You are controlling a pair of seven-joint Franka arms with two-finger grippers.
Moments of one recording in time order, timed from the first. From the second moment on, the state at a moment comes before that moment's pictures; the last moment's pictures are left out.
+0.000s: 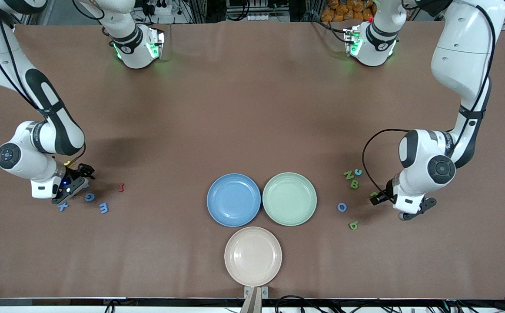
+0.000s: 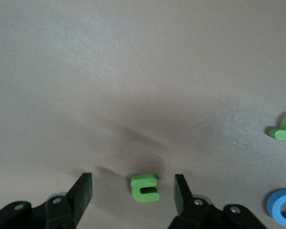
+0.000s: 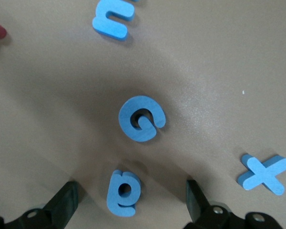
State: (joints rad) left arm -0.04 0.66 -0.07 -1.76 0.04 2.42 -0.59; right arm -0.41 0.63 0.18 -1.93 -0.22 2.55 -0.86
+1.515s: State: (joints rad) left arm -0.17 0.66 -0.08 -1.73 0.11 2.42 -0.59; right arm -0.41 0.61 0.18 -1.92 -0.22 2.52 -0.86
